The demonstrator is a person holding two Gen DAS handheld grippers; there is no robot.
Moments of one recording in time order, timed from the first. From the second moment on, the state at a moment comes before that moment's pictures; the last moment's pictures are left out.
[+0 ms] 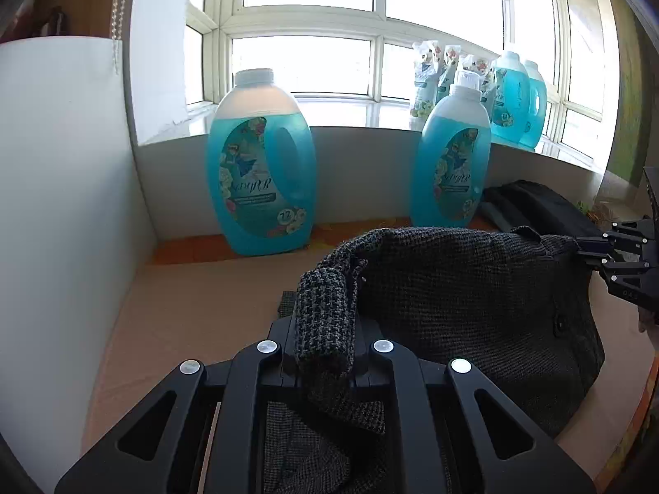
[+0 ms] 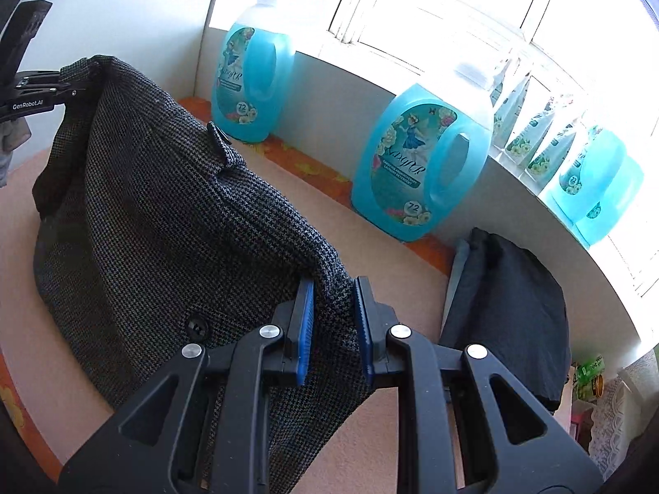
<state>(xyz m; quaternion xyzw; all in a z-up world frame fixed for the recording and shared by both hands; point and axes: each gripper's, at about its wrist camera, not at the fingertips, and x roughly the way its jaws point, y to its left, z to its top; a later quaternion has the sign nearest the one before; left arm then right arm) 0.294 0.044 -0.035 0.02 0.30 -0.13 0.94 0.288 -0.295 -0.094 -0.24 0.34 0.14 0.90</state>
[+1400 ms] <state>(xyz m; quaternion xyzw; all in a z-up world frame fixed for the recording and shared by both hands) 0.286 0.073 -0.080 0.08 0.35 -0.07 0.93 0.341 -0.342 -0.133 -0.14 0.40 0.12 0.90</state>
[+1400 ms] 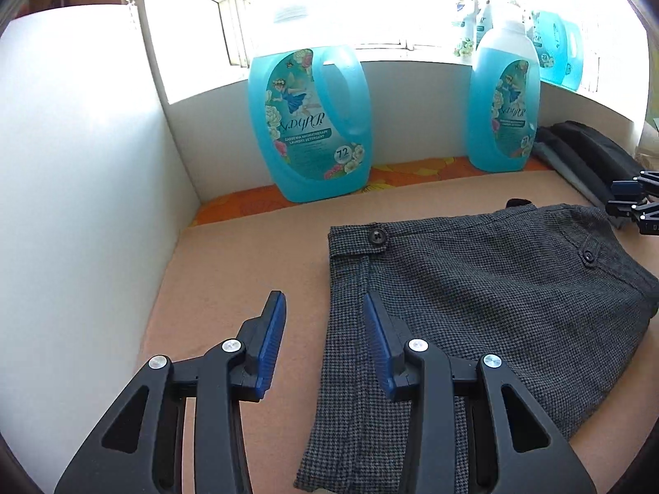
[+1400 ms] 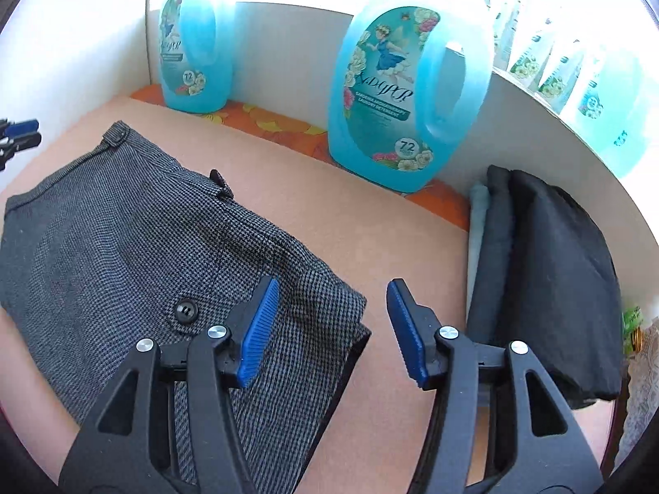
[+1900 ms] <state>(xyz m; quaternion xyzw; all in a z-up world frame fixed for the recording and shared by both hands) 0.215 0.091 -0.115 0.00 0.37 -0.07 0.93 0.210 -0.308 -0.141 -0.14 0.37 0.18 0.90</state>
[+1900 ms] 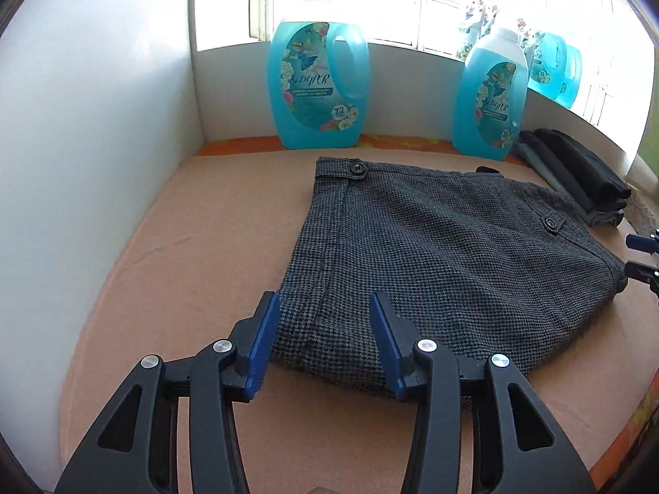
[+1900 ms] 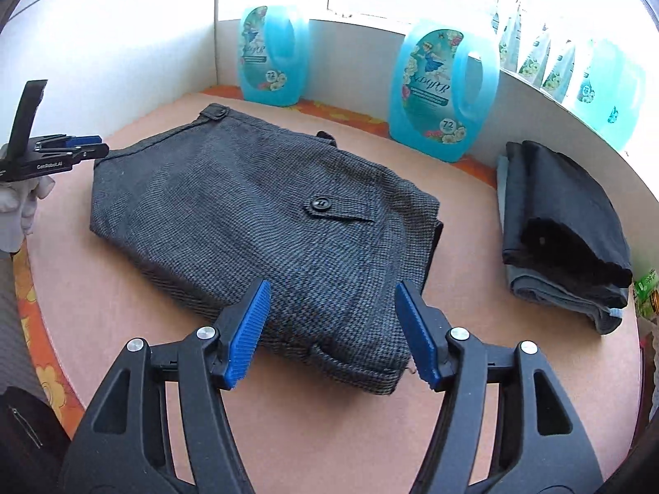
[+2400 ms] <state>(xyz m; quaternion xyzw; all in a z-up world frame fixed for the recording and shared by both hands) 0.220 0.059 -0.103 -0.03 0.35 -0.09 0.93 0.203 -0.292 -0.183 -0.11 0.41 0.17 0.89</state>
